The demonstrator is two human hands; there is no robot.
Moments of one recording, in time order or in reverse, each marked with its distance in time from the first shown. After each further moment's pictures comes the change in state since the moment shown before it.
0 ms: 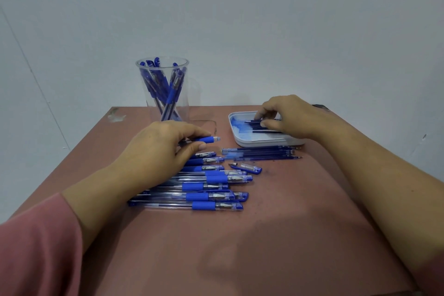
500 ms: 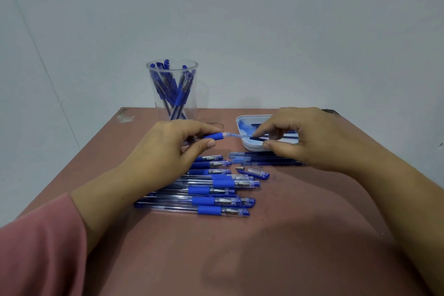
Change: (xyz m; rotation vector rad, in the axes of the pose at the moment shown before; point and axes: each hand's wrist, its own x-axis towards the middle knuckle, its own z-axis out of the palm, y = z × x) left_hand -0.001 0.006 -0.002 -0.204 0.070 0.006; right_hand -0.069 -0.061 -0.023 0.128 0.081 -0.204
